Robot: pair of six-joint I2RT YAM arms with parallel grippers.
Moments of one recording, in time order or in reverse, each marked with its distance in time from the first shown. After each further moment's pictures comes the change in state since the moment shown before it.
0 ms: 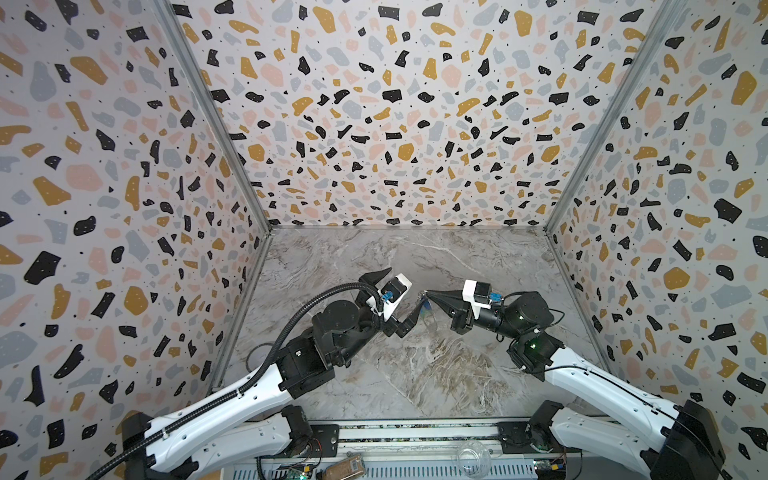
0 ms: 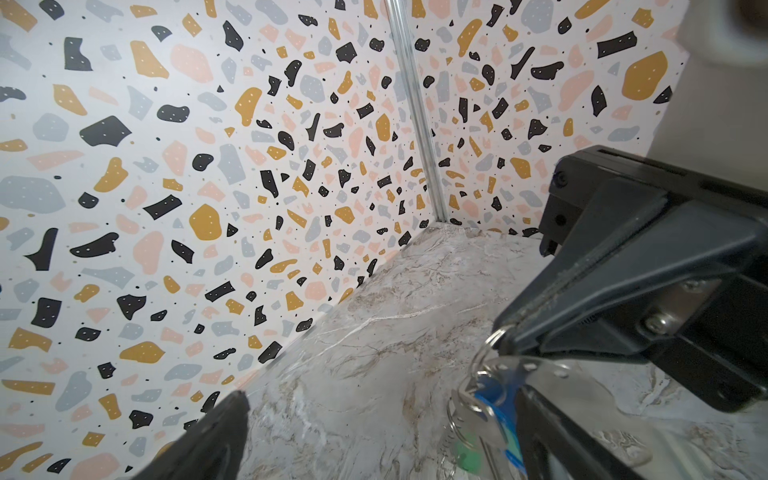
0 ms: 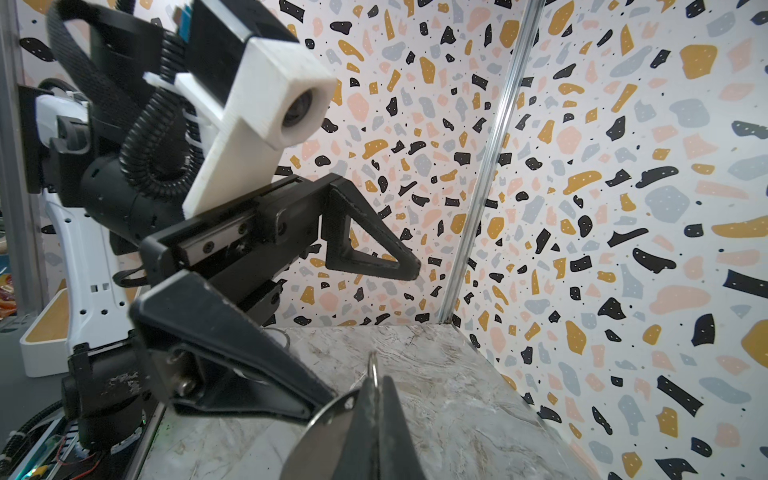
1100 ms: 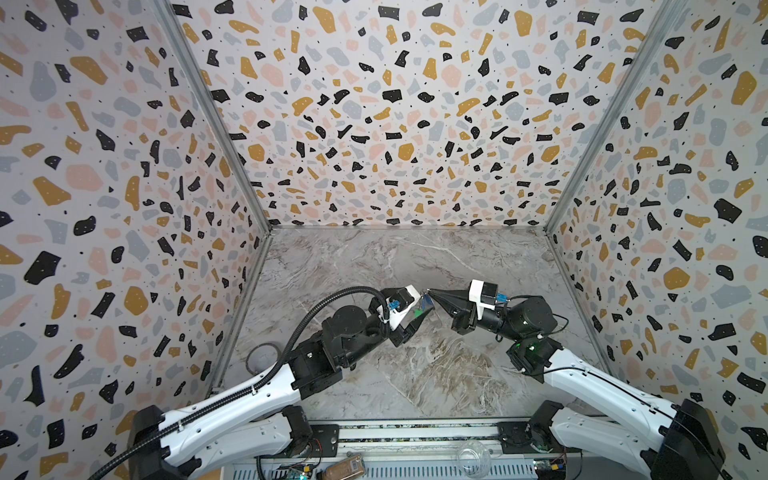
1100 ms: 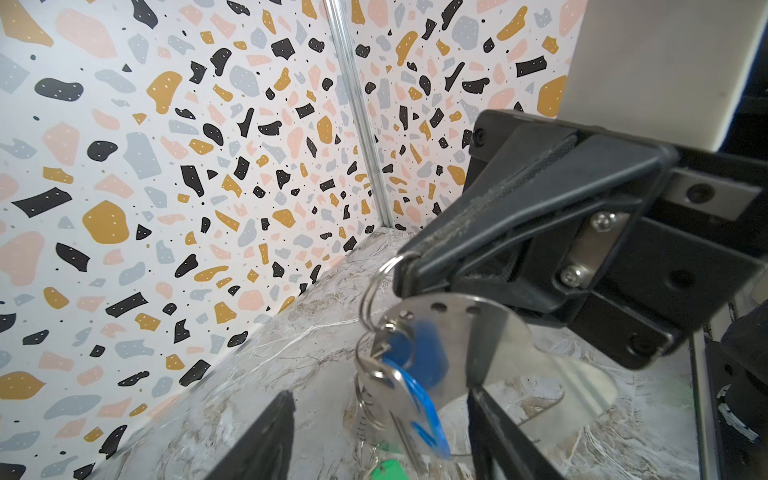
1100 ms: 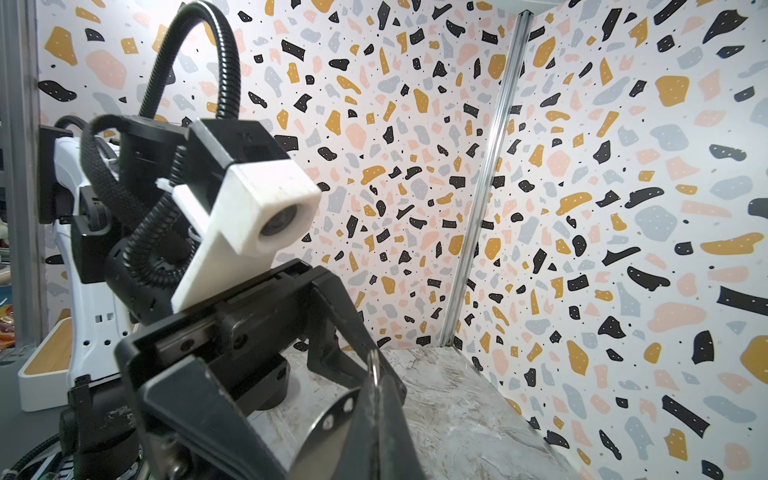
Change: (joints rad) left arm -0.003 0.043 -0.092 0.113 0.181 -0.069; right arm 0.003 0.000 -0.029 0.115 -0.005 0.054
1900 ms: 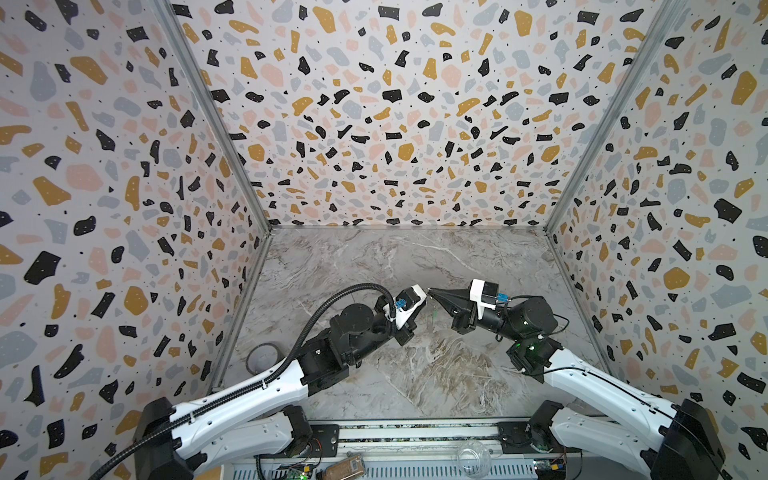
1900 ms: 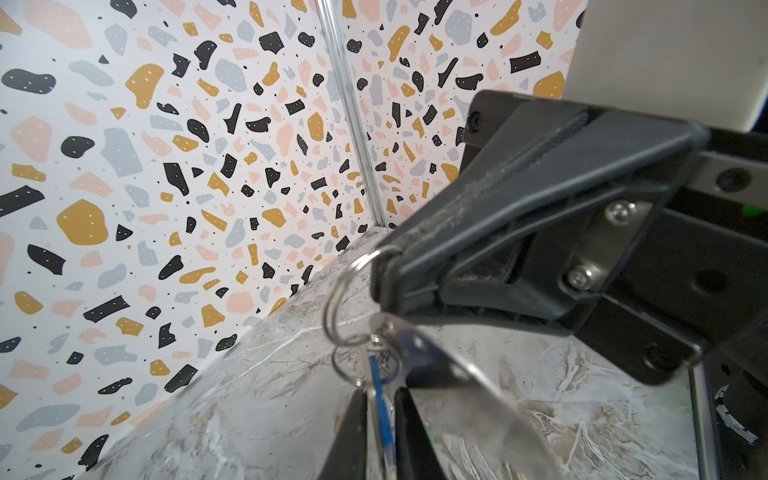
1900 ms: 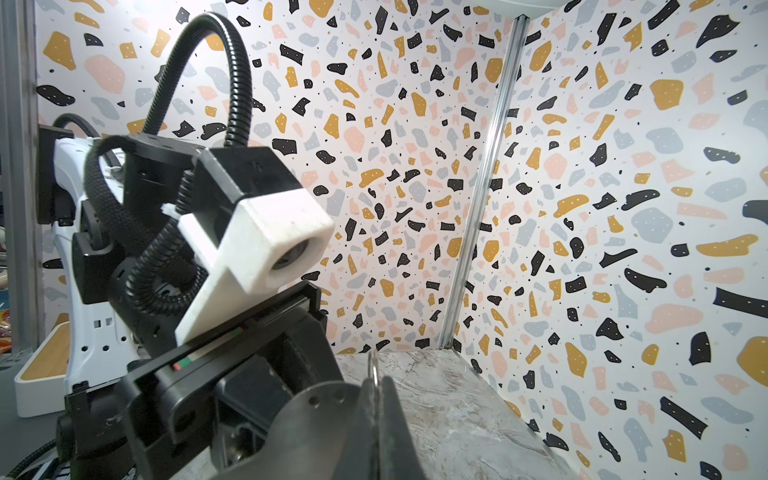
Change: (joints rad) left arm 0.000 0.047 0.000 0.046 0.022 -0.006; right arm 0.000 0.000 0.000 0.007 0.008 0.004
